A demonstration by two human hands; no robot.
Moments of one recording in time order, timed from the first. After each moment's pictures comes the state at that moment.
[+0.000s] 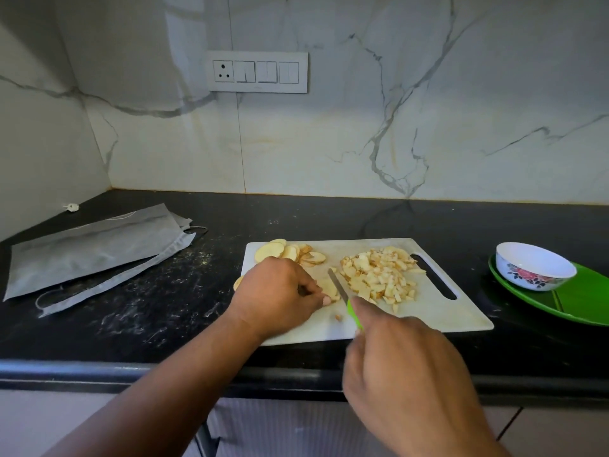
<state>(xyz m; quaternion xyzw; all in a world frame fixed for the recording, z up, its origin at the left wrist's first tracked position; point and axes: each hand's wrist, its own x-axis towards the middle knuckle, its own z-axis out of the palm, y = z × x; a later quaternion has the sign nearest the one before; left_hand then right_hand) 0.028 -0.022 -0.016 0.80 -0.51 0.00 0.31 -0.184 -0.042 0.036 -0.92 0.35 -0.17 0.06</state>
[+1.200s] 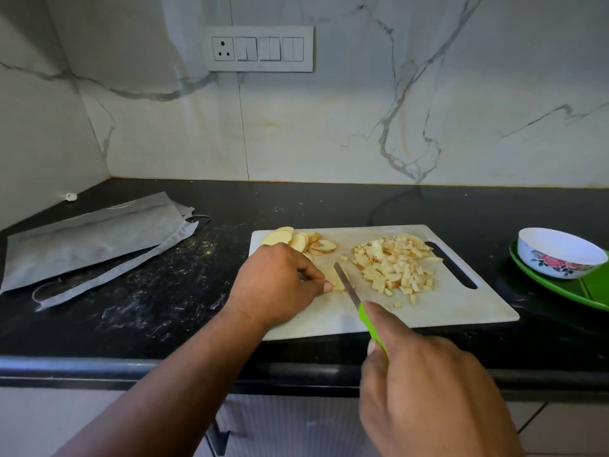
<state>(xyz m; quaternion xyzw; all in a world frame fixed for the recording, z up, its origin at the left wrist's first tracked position) 0.036 -0.020 -0.016 0.83 -0.45 -0.01 0.34 -0.186 -0.029 0.025 -0.92 0.36 -0.12 0.08</state>
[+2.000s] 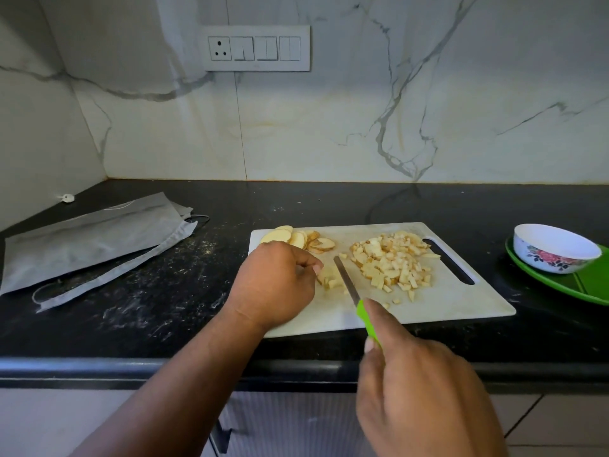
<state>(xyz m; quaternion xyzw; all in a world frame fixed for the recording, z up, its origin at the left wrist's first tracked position) 0.035 -0.015 -0.019 0.81 -0.47 0.01 0.36 -0.185 -0.023 0.012 -0.91 0.37 -0.16 0.12</state>
